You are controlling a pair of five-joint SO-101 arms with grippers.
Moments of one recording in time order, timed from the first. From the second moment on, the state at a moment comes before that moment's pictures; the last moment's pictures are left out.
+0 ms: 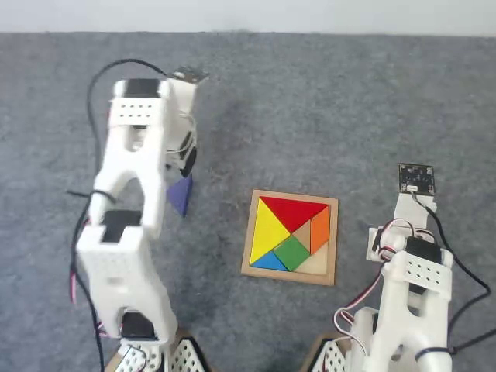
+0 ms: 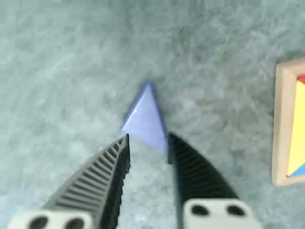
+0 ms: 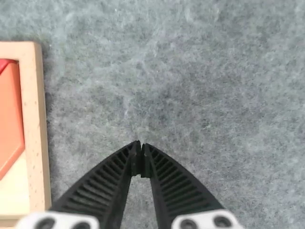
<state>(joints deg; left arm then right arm) -6.8 23.9 -16.2 97.5 -13.3 15.4 -44.1 71.2 50.1 10.8</state>
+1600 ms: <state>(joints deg) 7.2 5.7 7.8 91.9 -13.2 15.4 -44.1 71.2 50.1 10.8</state>
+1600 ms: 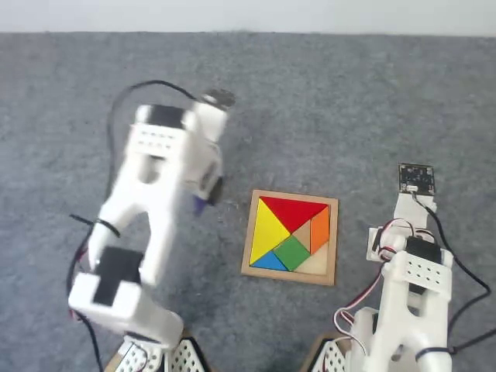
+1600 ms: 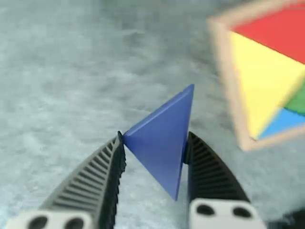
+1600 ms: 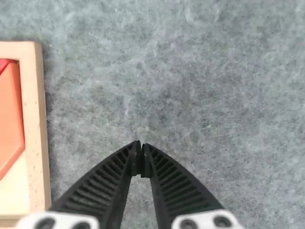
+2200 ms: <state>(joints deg) 30.9 7.3 17.8 78.4 -20.0 15.5 -44.1 71.2 50.1 10.8</state>
